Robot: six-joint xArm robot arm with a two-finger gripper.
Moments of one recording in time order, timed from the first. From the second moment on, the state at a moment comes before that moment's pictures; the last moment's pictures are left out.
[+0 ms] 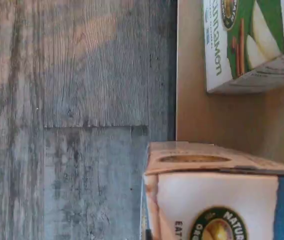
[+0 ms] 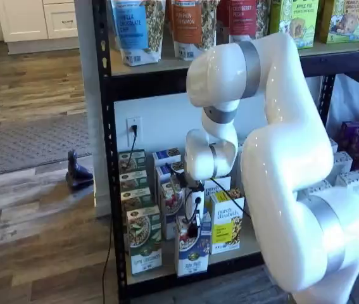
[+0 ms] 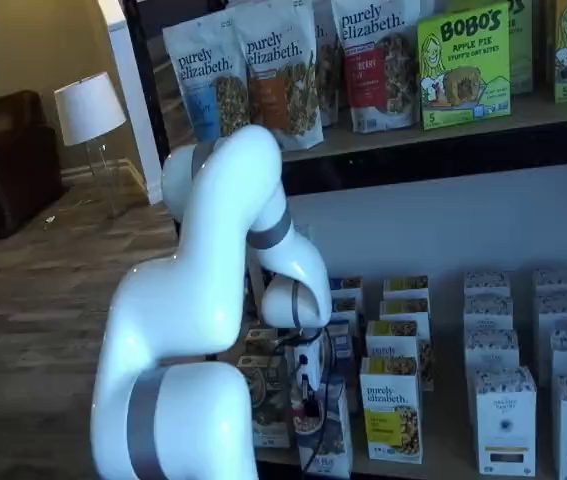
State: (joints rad) arm 0.11 0.92 -1.30 0.11 0.36 -1.56
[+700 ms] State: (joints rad) arm 0.12 0.79 -1.14 0.01 0.33 -1.46
